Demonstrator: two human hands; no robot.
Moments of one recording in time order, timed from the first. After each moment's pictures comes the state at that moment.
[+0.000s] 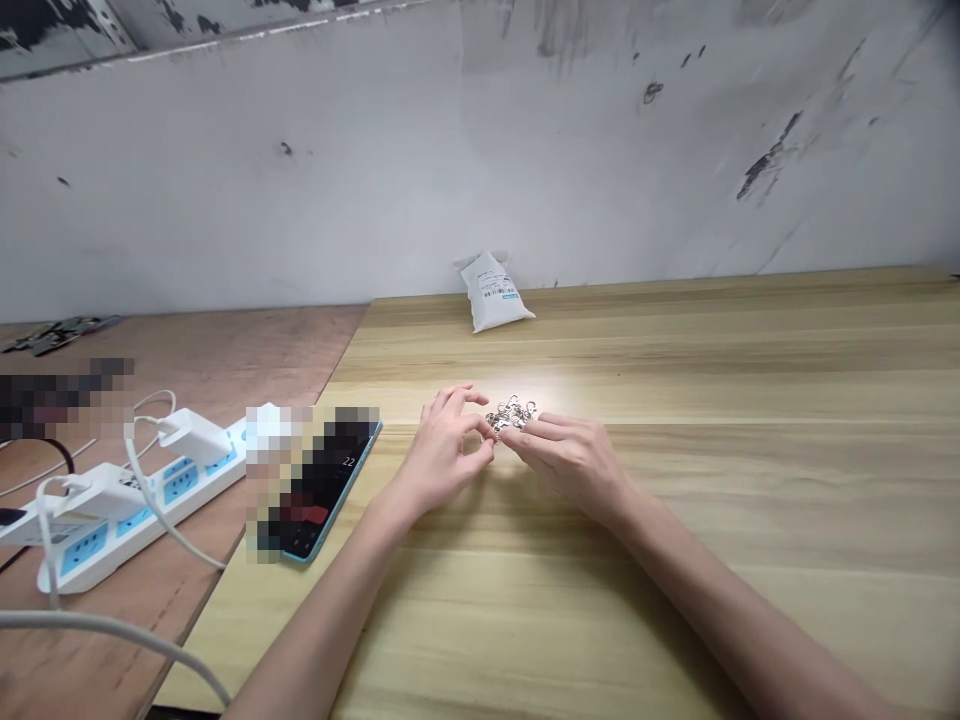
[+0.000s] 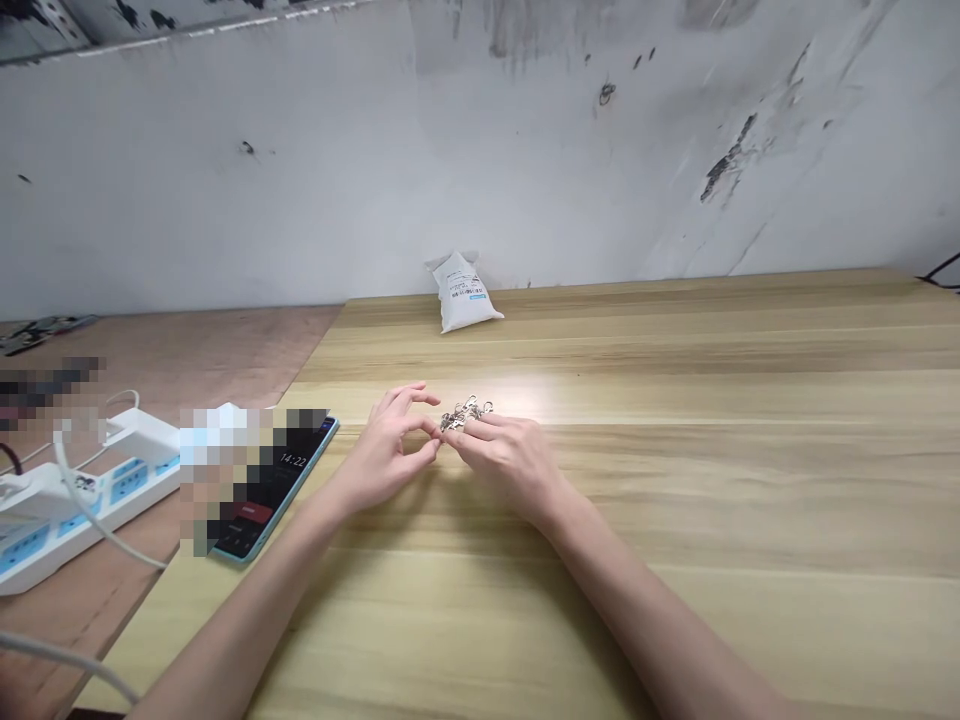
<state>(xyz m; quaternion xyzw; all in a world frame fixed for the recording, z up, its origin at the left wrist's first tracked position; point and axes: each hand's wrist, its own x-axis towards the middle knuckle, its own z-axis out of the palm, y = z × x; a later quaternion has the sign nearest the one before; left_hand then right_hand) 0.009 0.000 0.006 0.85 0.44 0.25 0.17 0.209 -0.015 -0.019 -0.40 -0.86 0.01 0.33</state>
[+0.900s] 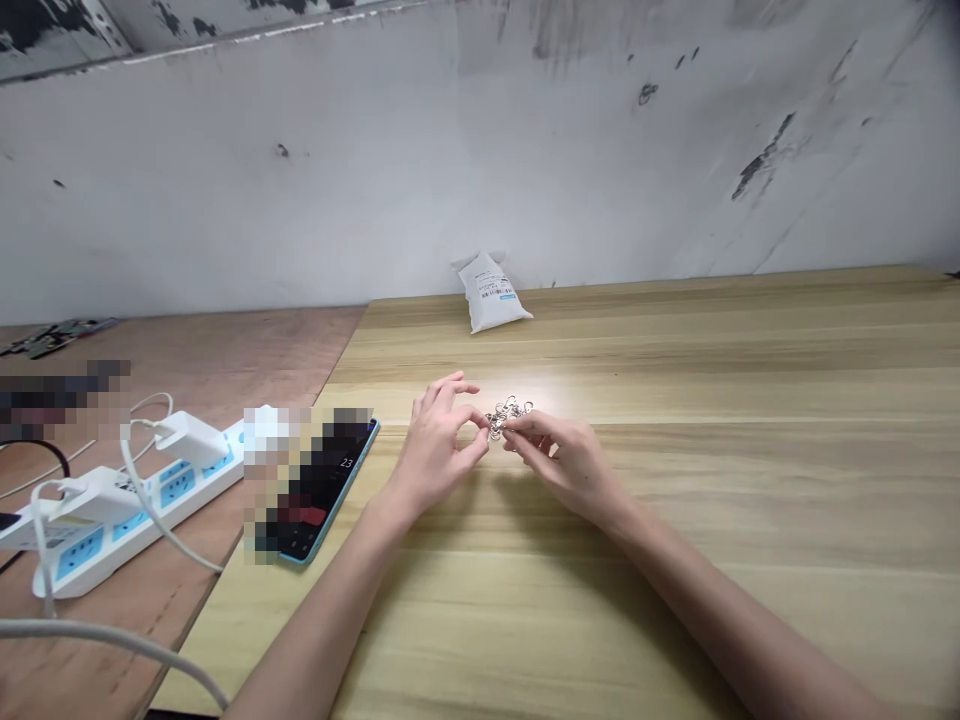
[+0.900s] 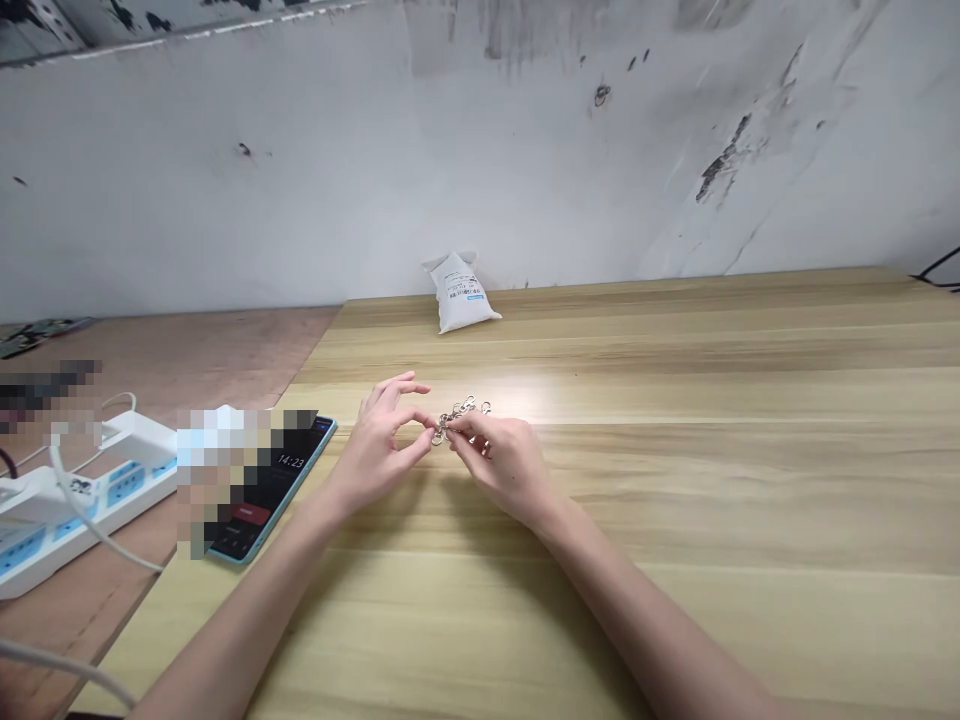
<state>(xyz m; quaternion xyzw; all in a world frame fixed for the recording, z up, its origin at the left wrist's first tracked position) 0.009 0.002 0.009 0.84 0.45 0.27 0.10 0.197 -0.023 -0.017 -0.45 -0.74 0.25 0.43</state>
